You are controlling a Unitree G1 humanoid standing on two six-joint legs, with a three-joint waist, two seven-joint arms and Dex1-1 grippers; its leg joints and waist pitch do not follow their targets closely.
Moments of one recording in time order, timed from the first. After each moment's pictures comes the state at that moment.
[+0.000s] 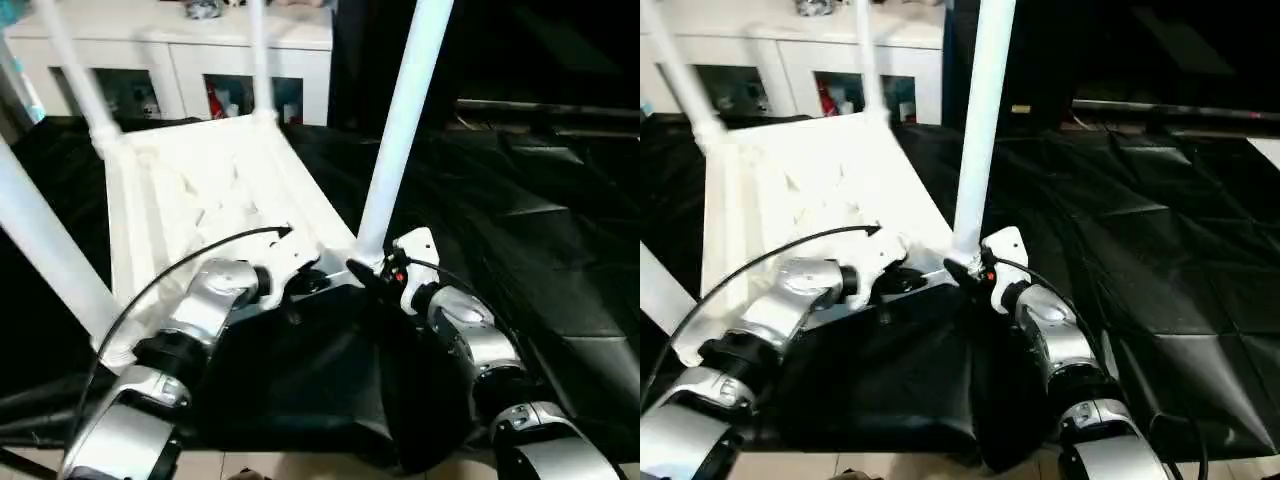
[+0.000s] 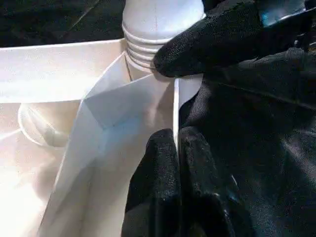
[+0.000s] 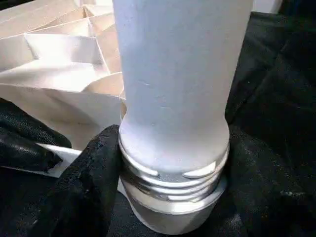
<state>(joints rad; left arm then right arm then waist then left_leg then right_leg) -0.64 0.22 -0.27 0.74 0.09 0.06 -0.86 -0.54 -0.10 0.04 0.86 0.11 -0.13 0.57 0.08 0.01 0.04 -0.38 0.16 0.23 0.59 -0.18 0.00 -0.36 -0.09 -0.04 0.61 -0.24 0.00</state>
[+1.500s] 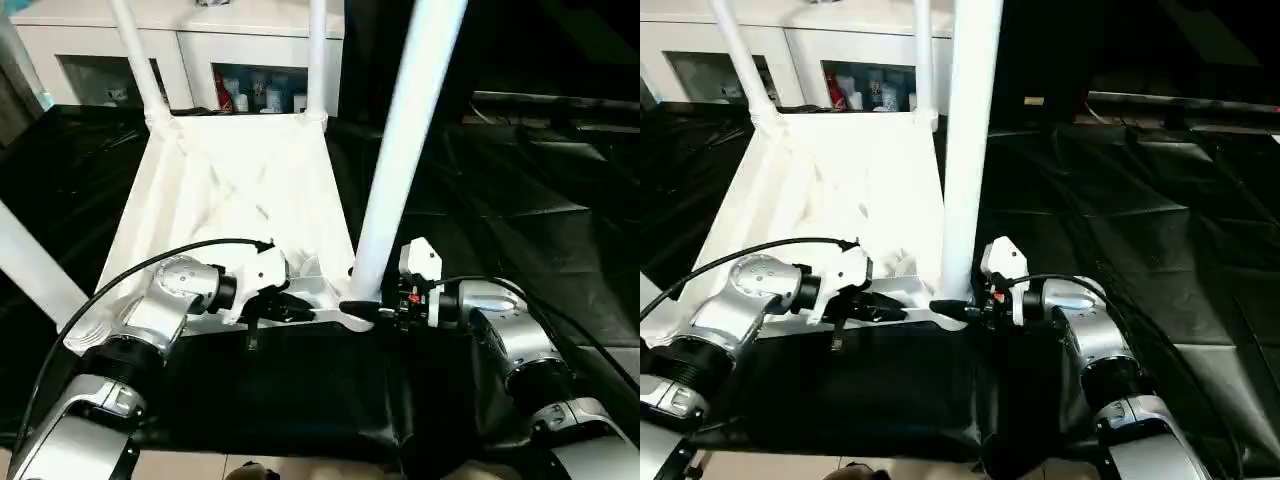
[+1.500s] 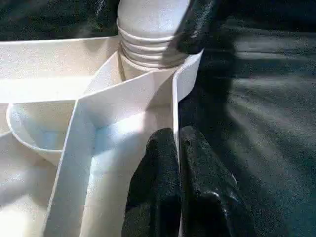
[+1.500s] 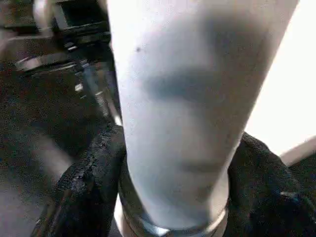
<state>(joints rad) -0.60 0.37 -0.28 0.66 0.03 -0.06 -1.19 -0.53 -0.25 0.12 0.75 0.14 -0.16 1.06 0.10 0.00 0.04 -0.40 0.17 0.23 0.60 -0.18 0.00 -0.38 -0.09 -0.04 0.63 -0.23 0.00</state>
